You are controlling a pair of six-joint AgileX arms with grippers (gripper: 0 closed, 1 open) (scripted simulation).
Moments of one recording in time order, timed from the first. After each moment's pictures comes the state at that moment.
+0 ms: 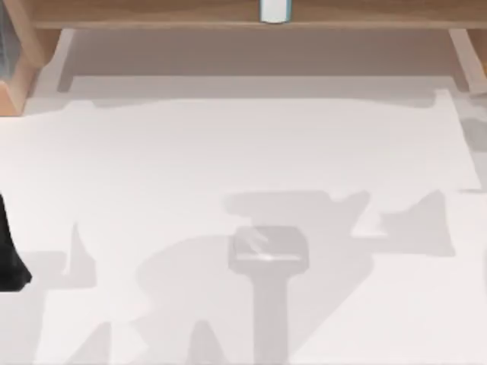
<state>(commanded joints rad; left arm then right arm) 0.00 0.00 0.00 0.00 0.00 0.00 -0.23 1.49 1.44 -0.80 -0.02 -0.30</state>
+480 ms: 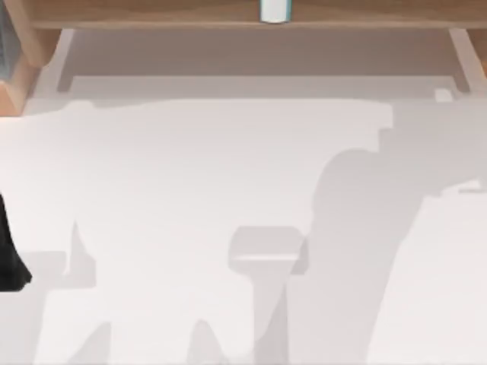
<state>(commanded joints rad) 0.00 0.00 0.00 0.00 0.00 0.00 -0.36 2.31 2.22 -1.22 -0.03 -0.45</state>
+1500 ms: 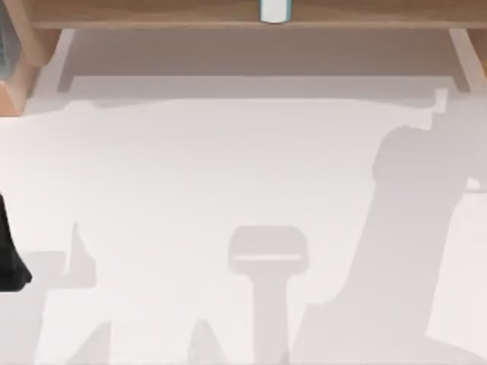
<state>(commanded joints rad) 0.00 0.00 0.00 0.00 0.00 0.00 -0.39 2.55 2.53 -1.46 -0.04 -0.52</state>
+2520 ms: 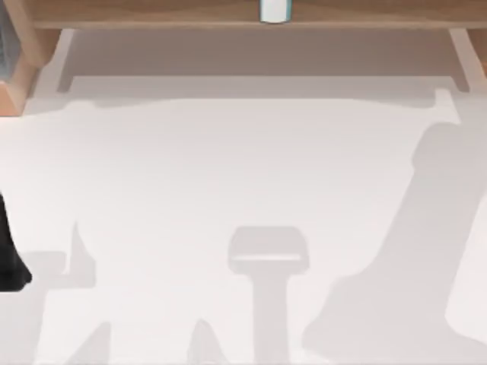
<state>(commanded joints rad) 0.00 0.00 0.00 0.00 0.00 0.00 -0.37 2.61 2.40 -1.27 -0.04 -0.50</state>
